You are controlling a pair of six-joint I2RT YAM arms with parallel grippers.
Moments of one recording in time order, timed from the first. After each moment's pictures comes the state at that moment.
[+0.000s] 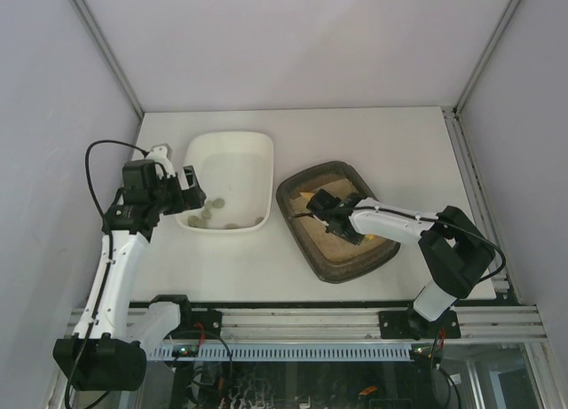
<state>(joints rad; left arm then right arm) 0.00 0.95 0.95 -0.69 0.11 -0.20 0.80 1.63 1.00 -0.83 0.48 -0.26</state>
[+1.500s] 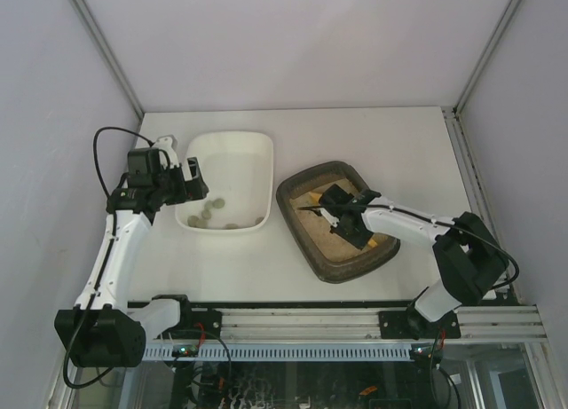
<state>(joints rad) 0.01 1.10 1.02 -0.68 0.13 -0.17 0.73 1.54 0.96 -0.87 0.26 -0.19</state>
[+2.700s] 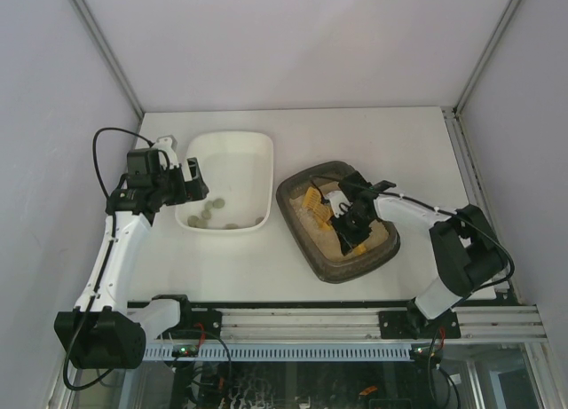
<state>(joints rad) 0.01 1.09 1.02 -0.68 0.14 -0.17 0.53 1.60 0.96 -0.78 -0.31 -0.13</state>
